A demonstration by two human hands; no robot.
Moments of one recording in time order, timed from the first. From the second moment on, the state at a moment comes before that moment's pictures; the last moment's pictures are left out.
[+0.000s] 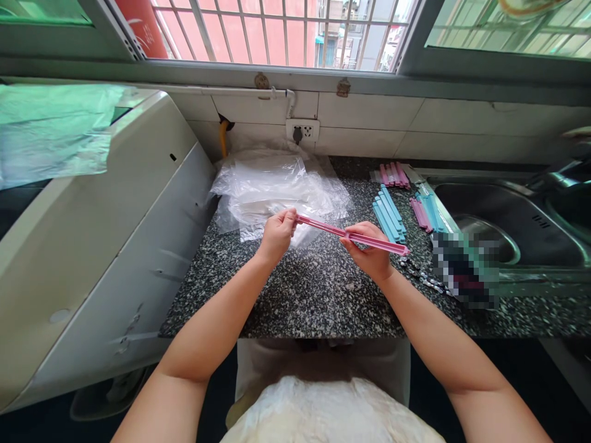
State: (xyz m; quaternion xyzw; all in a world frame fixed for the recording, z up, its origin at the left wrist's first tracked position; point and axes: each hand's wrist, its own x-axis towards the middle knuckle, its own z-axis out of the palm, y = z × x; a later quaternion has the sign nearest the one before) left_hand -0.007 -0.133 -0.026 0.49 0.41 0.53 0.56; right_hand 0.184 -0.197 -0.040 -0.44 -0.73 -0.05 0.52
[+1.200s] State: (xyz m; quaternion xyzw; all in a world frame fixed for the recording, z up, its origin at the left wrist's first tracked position) left_hand -0.015 -0.134 -0.019 0.55 0.34 0.47 0.60; right_hand 0.186 -0.195 -0.046 -0.44 -0.73 -0.08 0.52
